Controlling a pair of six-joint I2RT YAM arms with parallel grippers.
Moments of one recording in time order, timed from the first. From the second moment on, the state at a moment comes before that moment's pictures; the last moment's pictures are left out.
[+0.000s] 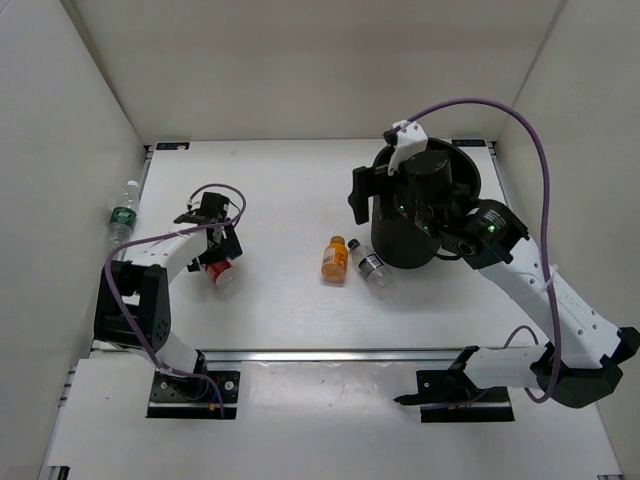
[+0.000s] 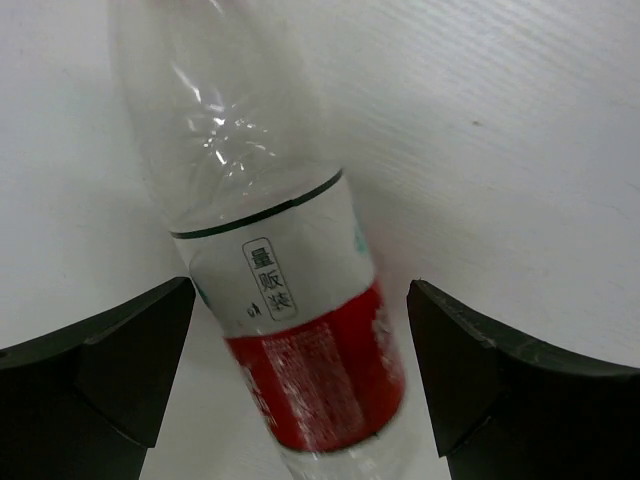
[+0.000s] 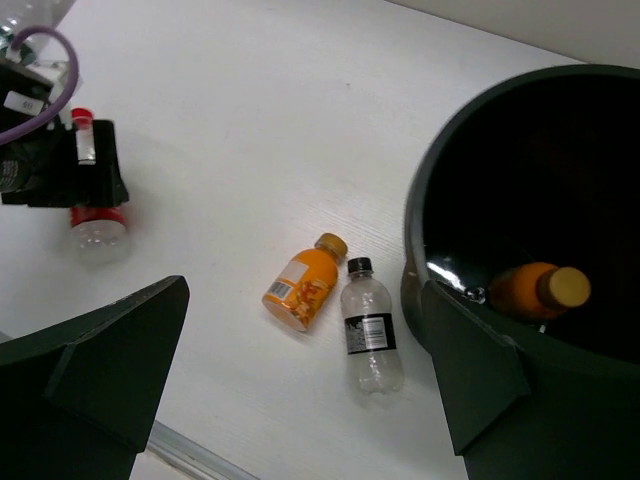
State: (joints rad) left arm -0.17 1.54 0.95 -0.58 -0.32 -0.49; right arm 0.81 1.24 1.61 -0.76 0.30 0.21
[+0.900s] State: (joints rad) left arm -0.55 1.43 1.50 -0.49 -0.19 -0.52; right arm 0.40 0.92 1.42 -0.85 0.31 0.24
